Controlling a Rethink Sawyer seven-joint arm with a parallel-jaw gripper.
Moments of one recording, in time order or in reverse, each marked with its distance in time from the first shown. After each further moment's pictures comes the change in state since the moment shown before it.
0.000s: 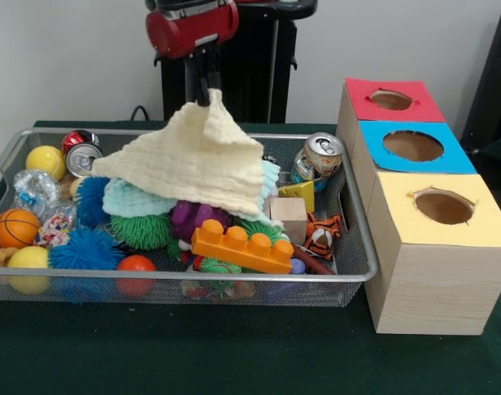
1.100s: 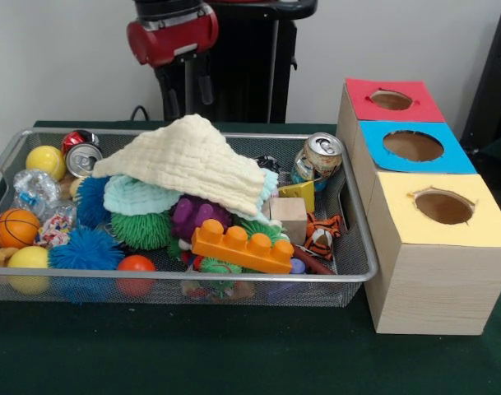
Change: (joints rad) arm -0.028 0.016 -0.023 -0.012 -0.026 0.000 0.000
